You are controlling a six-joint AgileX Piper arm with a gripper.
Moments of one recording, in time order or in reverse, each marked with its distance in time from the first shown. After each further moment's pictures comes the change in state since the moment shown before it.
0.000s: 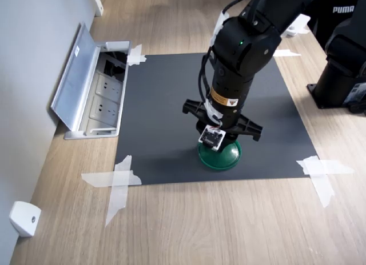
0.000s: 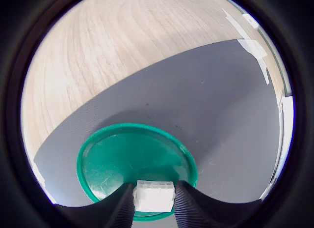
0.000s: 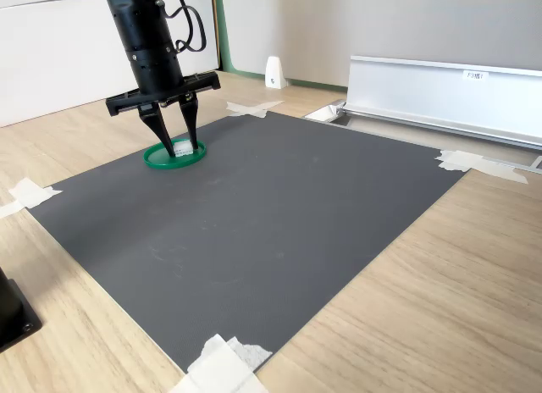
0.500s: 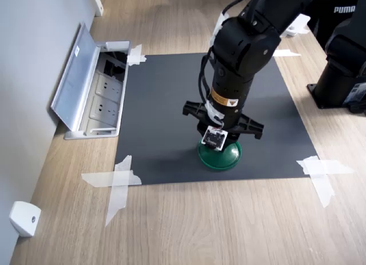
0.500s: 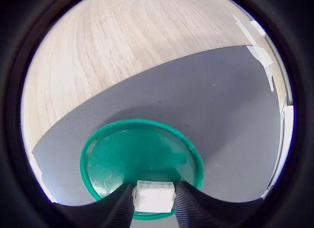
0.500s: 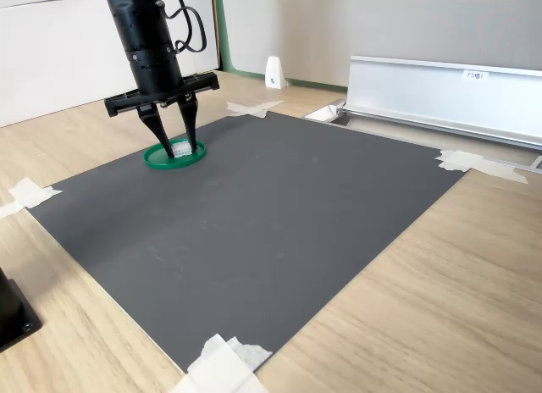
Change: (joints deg) arm 0.0 0.2 -0.1 1.6 1.3 -5.2
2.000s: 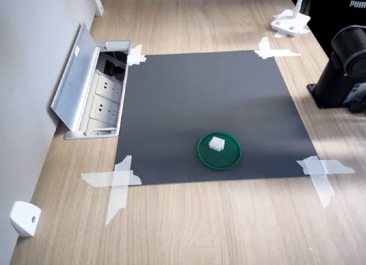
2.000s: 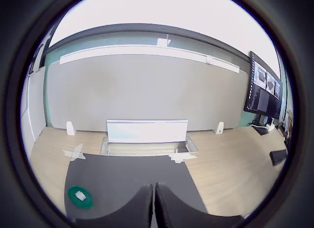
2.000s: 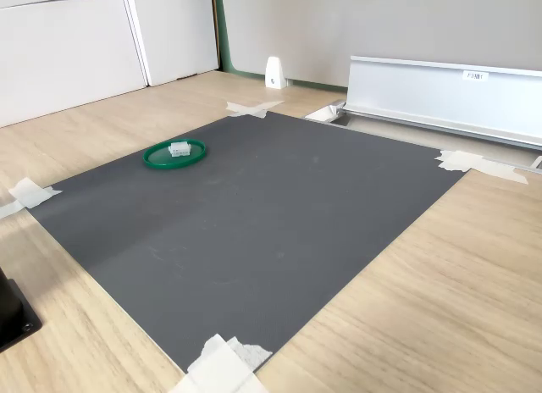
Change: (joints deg) arm -36.1 -87.6 32.8 2.9 -10.4 33.3
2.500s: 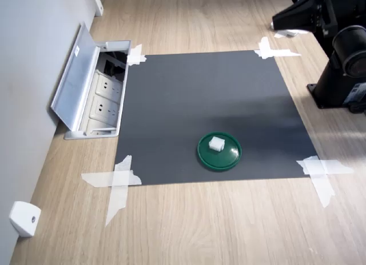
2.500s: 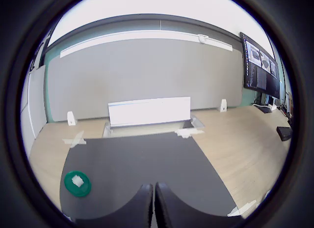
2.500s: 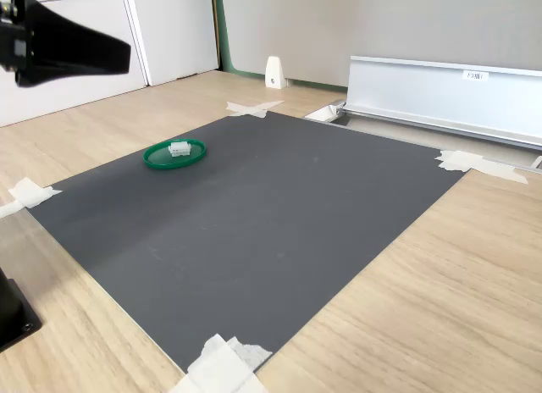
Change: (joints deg) arm -0.4 -12.9 13.6 1.6 1.0 2.1
